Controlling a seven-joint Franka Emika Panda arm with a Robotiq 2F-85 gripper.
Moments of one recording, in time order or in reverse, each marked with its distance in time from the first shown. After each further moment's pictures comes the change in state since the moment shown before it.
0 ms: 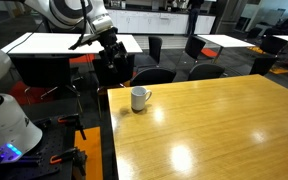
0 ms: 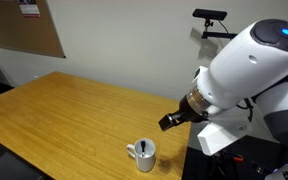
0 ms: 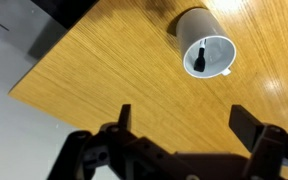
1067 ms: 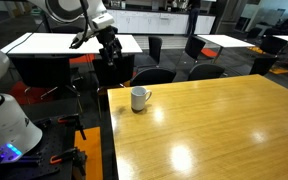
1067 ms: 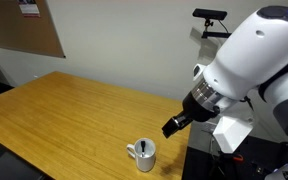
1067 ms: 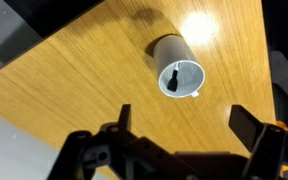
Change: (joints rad) arm 0.048 -0.039 -0.042 -0.020 0.211 0.032 -0.311
